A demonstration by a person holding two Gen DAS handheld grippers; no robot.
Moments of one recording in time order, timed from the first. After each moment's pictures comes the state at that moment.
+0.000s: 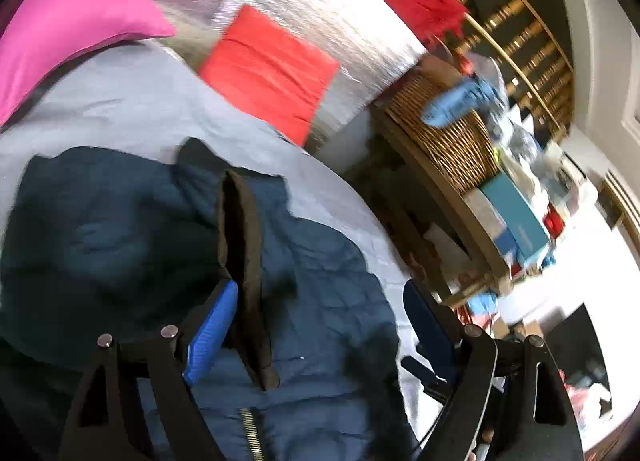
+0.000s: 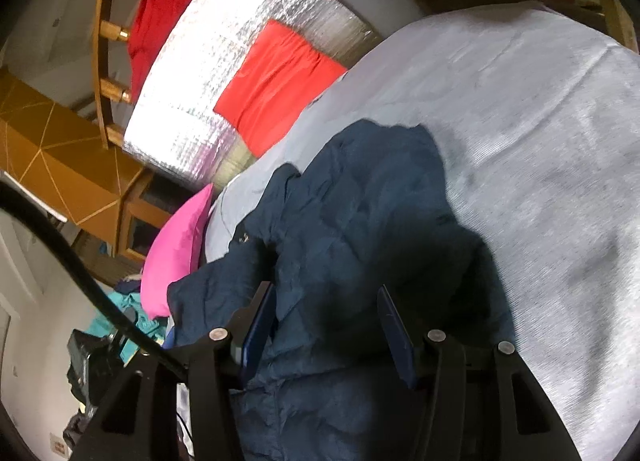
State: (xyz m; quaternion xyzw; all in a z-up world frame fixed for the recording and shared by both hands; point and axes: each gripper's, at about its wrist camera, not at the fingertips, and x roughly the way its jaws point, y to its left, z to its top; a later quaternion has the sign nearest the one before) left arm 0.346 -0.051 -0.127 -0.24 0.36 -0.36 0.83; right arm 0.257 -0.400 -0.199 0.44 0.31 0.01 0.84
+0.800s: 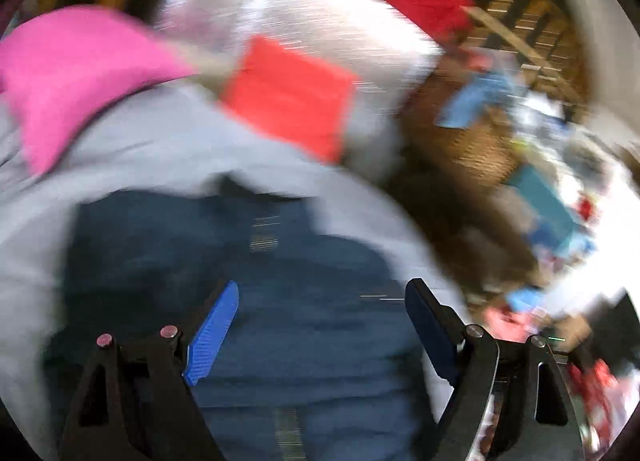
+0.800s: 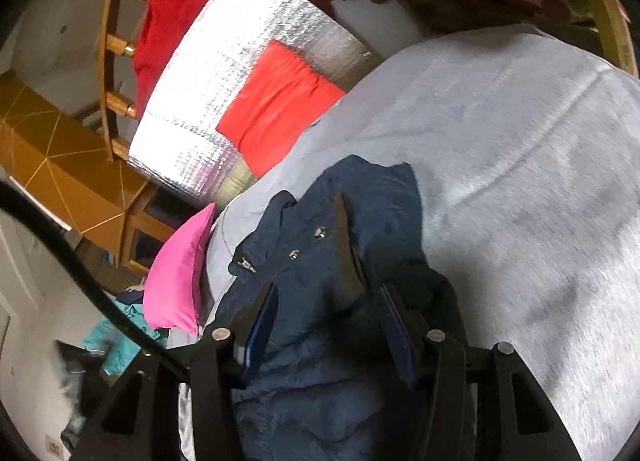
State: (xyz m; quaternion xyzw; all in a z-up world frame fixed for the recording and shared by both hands) left arm 0.347 -0.023 -0.109 -0.19 0.37 -0.25 0.88; right arm 0.245 -0.425 -0.188 0.43 0.28 0.01 0.86
